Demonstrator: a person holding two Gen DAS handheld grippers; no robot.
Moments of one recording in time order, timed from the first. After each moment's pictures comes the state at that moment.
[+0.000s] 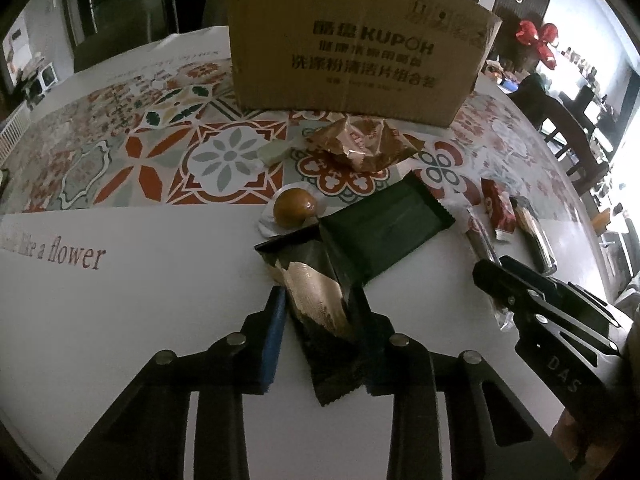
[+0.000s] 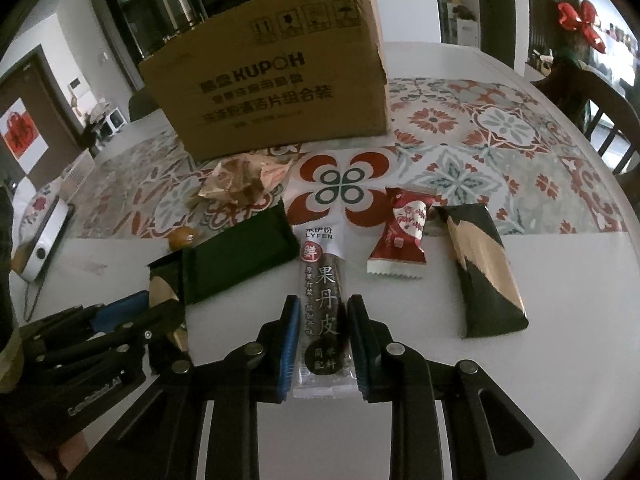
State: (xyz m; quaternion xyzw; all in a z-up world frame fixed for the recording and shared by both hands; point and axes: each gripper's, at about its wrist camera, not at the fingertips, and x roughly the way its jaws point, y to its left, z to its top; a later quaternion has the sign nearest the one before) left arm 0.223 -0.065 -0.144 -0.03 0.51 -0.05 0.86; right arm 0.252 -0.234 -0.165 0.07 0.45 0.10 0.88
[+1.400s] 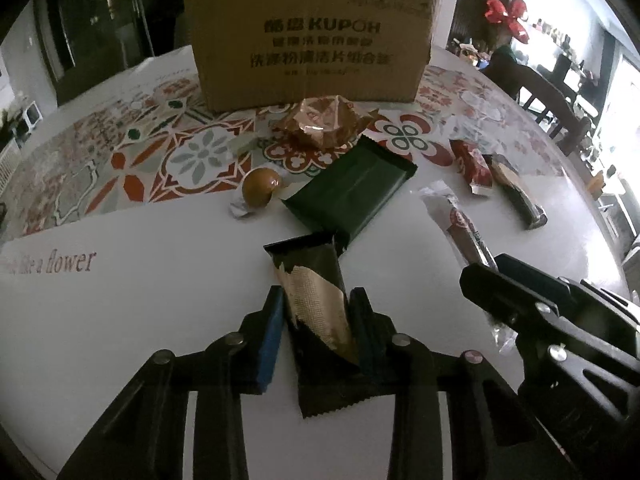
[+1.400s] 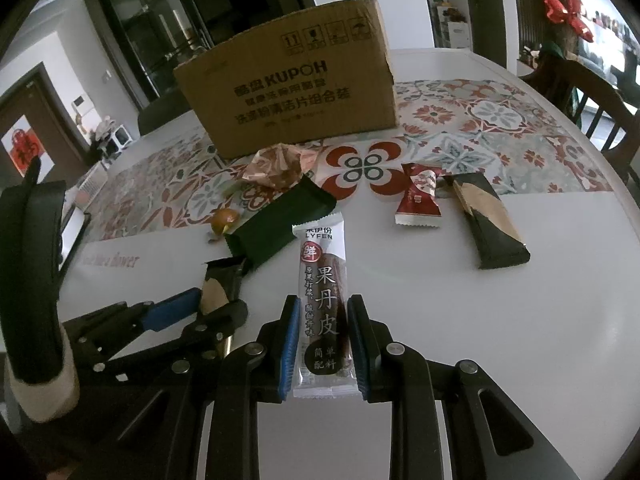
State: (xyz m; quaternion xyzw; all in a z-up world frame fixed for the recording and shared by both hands) left arm 0.199 -0.083 -0.154 0.03 0.49 -0.08 0.87; right arm 0.207 -0.221 -0.156 0.09 0.44 0.10 0.89
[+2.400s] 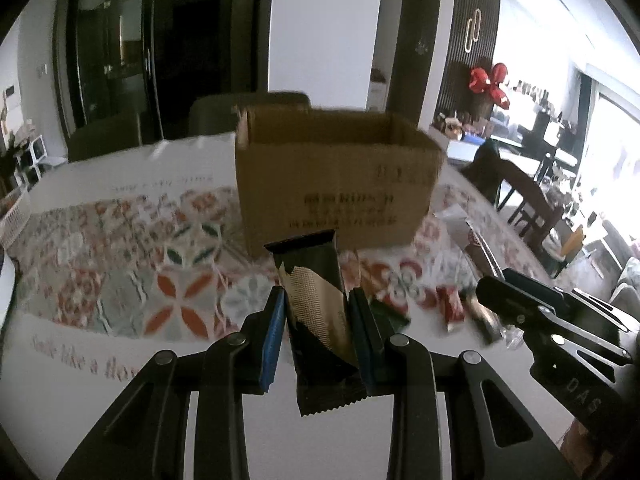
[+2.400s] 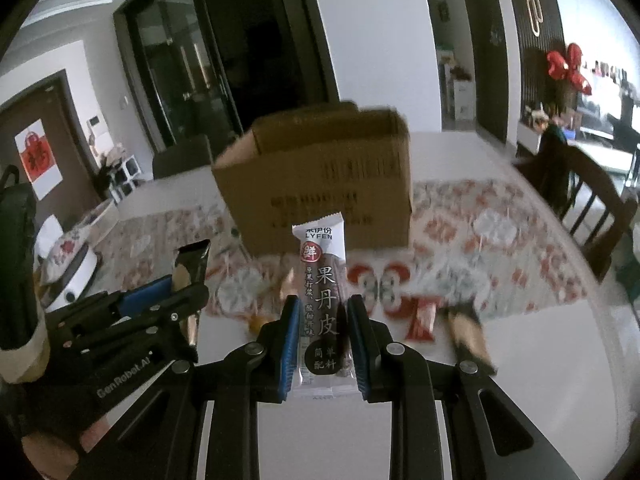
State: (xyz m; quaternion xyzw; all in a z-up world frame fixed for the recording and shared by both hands) left arm 0.228 -0.039 -0.035 0.00 0.36 -0.11 0.93; right arm 0.224 -0.207 -0.062 0.06 0.33 0.09 0.94
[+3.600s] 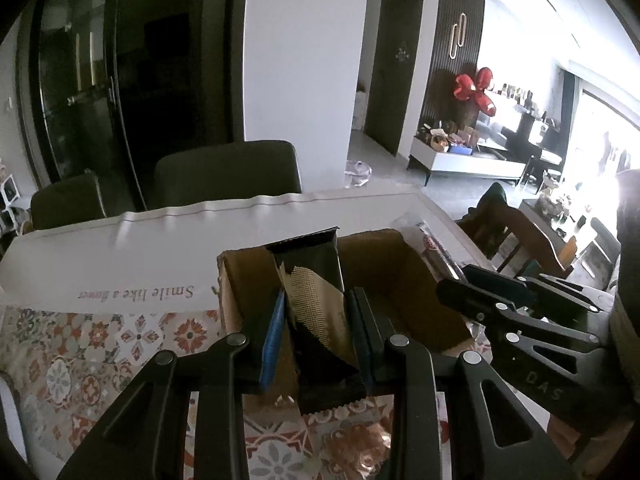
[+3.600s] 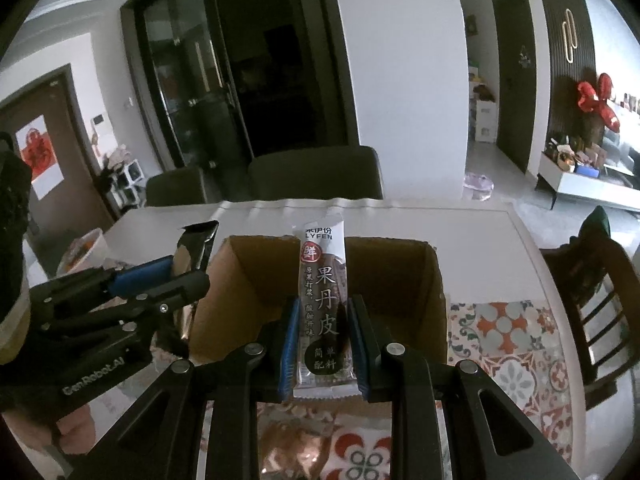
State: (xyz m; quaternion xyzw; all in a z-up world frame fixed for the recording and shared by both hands) left arm 0.414 -0.046 0.036 0.01 0.35 -0.15 0.92; right arm 0.420 -0.198 0.015 0.03 0.34 0.12 0.93
